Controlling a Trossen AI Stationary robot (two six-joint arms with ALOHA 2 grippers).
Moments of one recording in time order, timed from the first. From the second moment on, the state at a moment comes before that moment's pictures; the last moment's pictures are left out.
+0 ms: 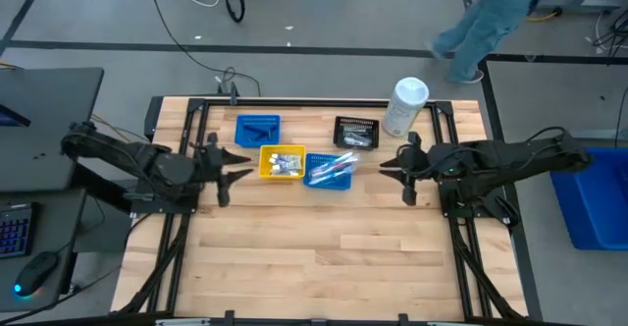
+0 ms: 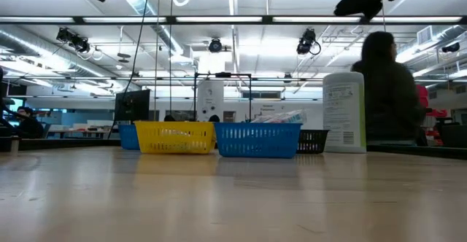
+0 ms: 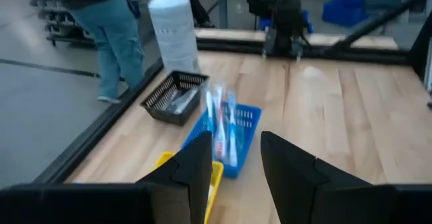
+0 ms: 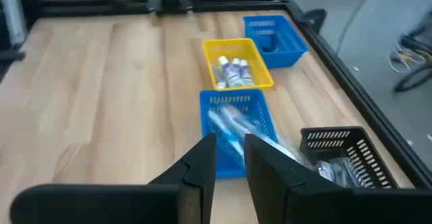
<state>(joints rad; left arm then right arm) -0.37 0.75 0.79 -0.43 -0.66 -0.20 0.15 0.86 0.84 -0.53 0.32 0.13</state>
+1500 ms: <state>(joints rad) -0.24 0.01 0.01 0.16 -0.36 0.00 0.16 0.05 0.14 -0.01 0.05 -0.14</state>
